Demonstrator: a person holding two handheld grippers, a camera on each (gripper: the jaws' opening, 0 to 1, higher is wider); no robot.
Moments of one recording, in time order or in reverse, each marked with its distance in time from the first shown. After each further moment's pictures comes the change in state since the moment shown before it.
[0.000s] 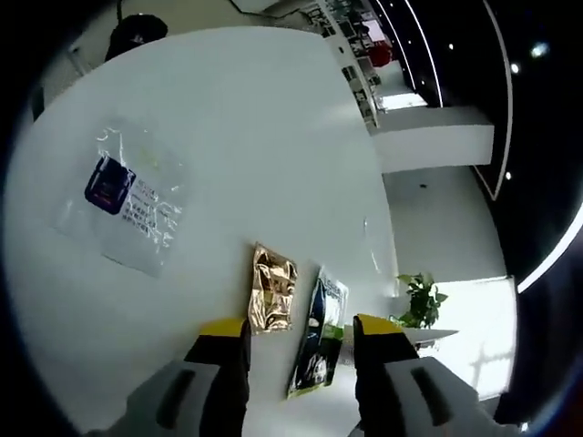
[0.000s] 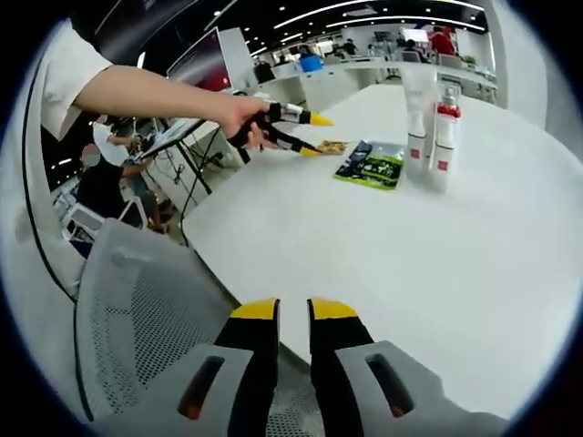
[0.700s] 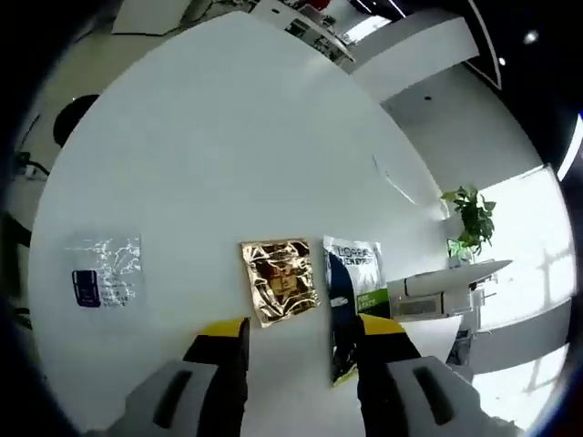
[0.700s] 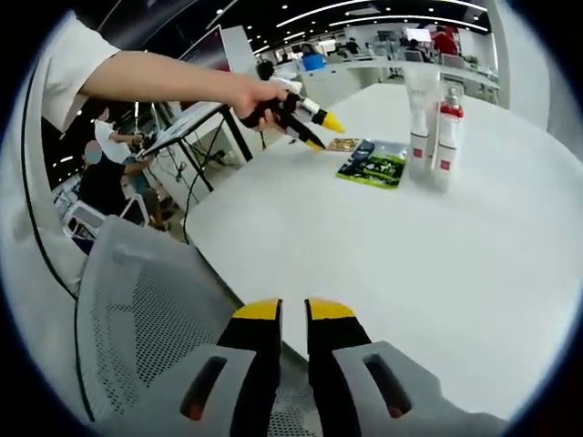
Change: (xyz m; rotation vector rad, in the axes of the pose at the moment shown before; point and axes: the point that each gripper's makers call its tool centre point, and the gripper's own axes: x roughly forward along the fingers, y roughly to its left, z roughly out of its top) left arm 0.009 0.008 -0.002 0.461 0.205 0.269; right arm 0.000 0.001 -0.002 -0.004 0.009 0.008
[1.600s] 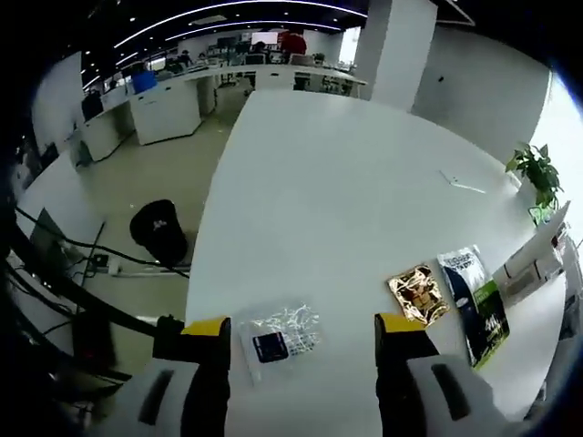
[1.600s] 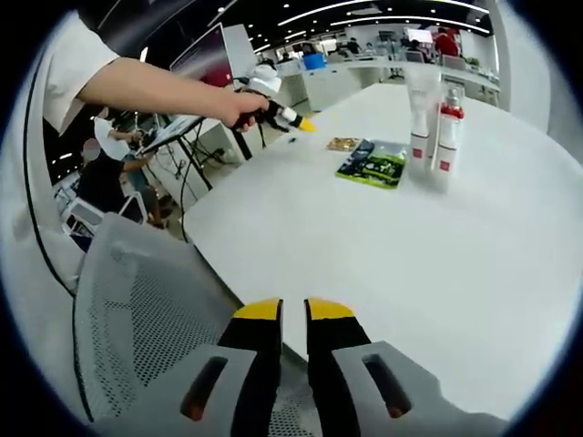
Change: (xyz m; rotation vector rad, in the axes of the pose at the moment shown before) left arm -0.055 0.107 0.039 0.215 -0.297 0.473; right arm 0.000 -0.001 -0.001 -0.010 0.005 -0.009
